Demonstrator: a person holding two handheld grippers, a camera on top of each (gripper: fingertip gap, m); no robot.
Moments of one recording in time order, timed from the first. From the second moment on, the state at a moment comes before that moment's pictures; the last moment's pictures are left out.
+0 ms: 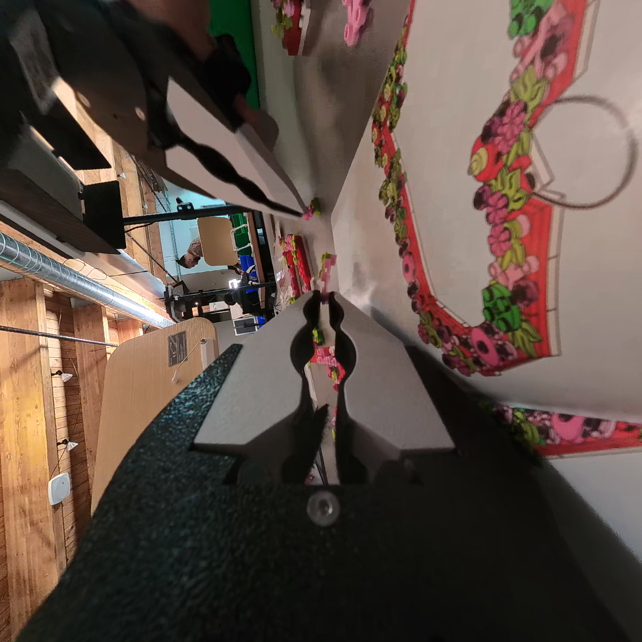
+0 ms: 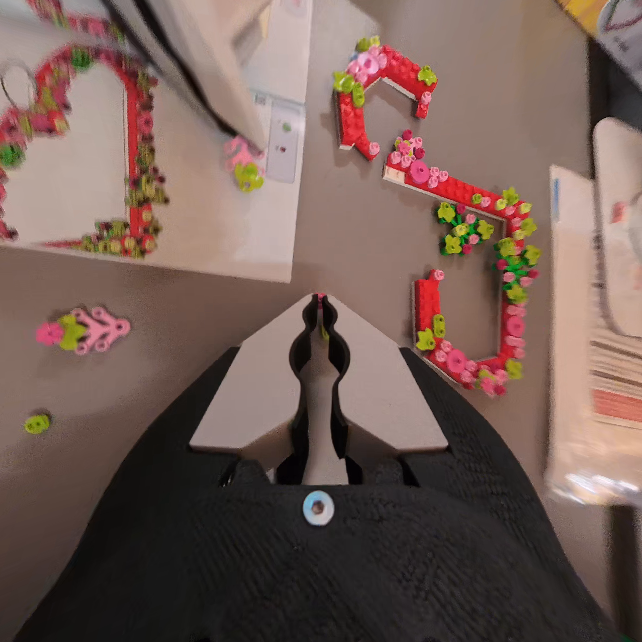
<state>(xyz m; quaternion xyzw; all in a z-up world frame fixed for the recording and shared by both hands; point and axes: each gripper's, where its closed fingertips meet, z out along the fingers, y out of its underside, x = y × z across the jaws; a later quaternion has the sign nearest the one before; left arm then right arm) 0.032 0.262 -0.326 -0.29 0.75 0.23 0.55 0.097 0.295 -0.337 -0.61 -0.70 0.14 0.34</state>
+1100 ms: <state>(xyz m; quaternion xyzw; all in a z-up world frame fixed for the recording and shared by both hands) 0.040 0.250 -0.325 -0.28 0.76 0.22 0.55 0.143 0.209 -0.341 -0.66 -0.69 0.16 0.25</state>
